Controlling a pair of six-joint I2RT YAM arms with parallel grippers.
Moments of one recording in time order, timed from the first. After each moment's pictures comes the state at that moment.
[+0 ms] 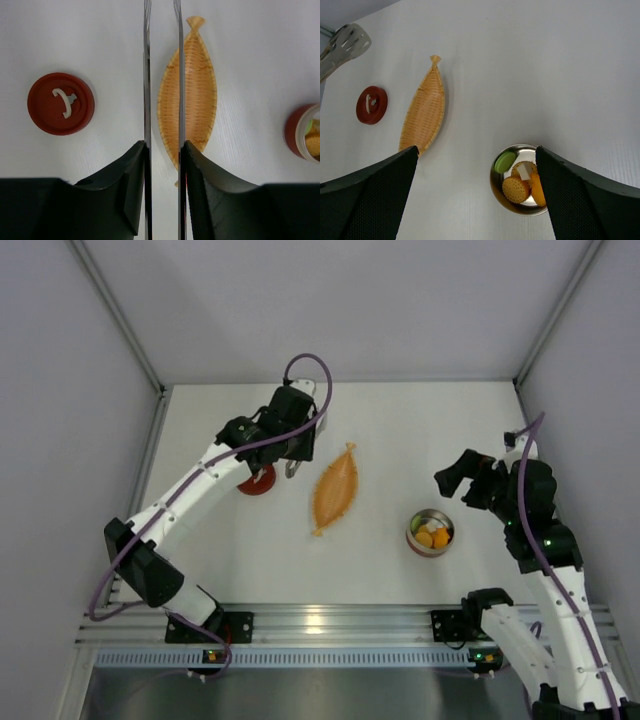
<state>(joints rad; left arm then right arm) -0.73 1.53 1.61 -0.86 -0.27 -0.37 0.12 0.64 0.86 -0.63 -0.10 0.44</state>
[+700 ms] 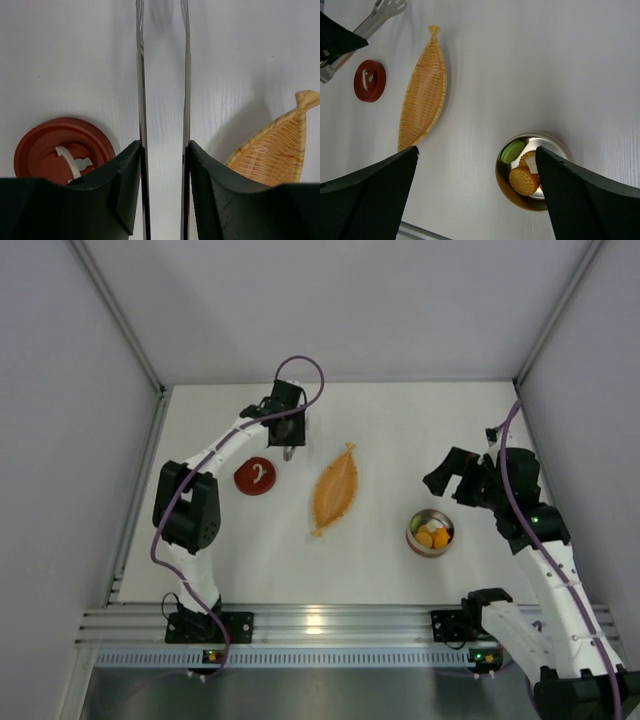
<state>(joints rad) -0.43 1.90 1.60 -0.57 -0.17 -0.34 0.12 0.78 0.86 -0.62 -0.20 0.44</state>
